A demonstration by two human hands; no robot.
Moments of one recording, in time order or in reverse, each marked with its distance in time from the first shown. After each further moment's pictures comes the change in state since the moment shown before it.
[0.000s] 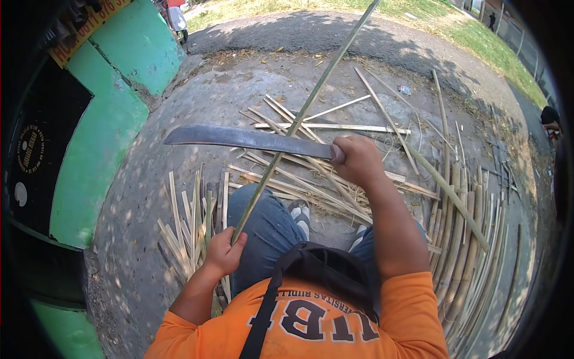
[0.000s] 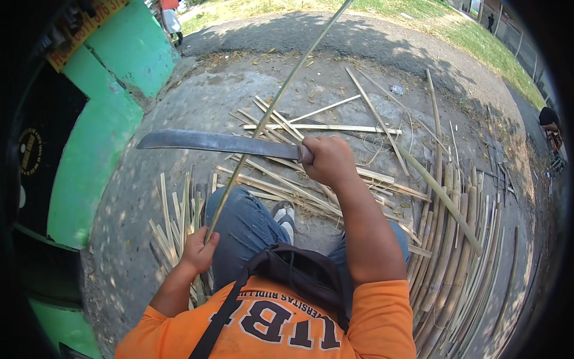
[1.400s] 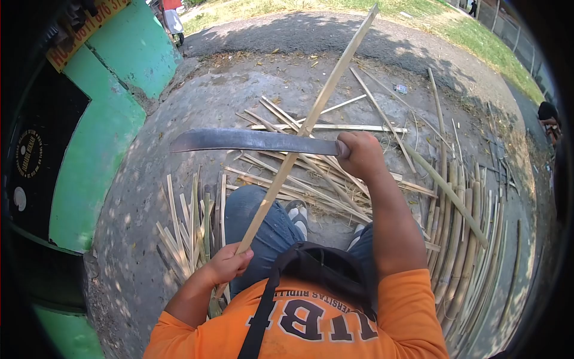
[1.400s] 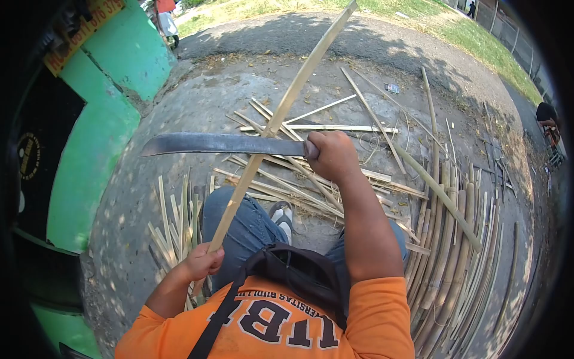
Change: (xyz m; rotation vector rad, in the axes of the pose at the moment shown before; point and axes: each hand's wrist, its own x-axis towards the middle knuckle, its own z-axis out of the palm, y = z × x) left_hand -0.010 -0.003 -0.006 -0.759 -0.619 -0.450; right_hand -0.003 0.019 -0.005 -0.011 0.026 0.044
